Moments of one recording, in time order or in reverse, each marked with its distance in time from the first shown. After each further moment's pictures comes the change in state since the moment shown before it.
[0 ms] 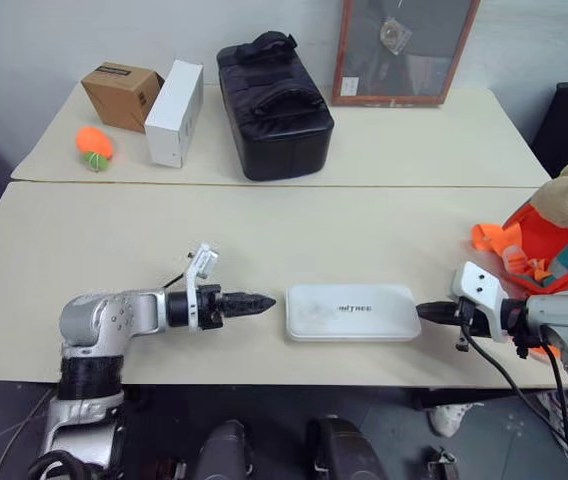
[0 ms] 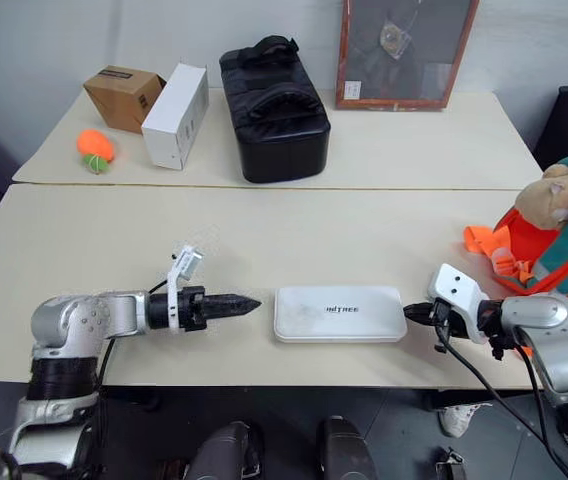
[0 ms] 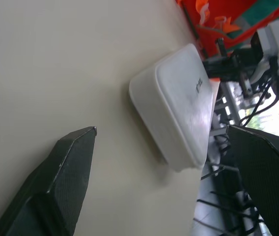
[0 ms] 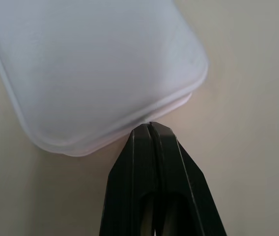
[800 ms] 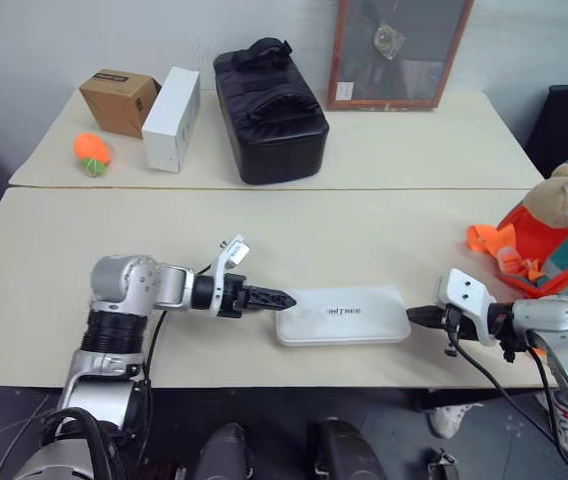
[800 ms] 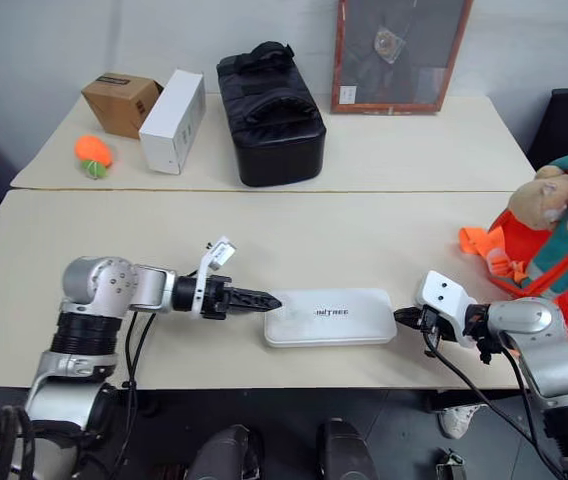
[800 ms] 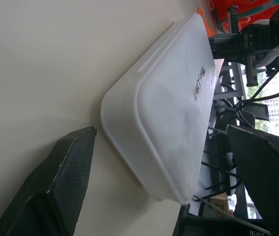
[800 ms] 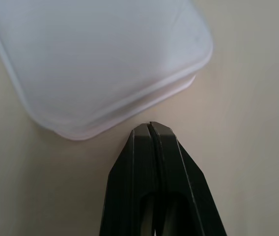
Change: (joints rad) left arm -0.132 0.151 -0.165 0.083 -0.041 0.101 0.002; right arm 0.041 0.029 0.004 -0.031 -0.026 -0.023 -0.030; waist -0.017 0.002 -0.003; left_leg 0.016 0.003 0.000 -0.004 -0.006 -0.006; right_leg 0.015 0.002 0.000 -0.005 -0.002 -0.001
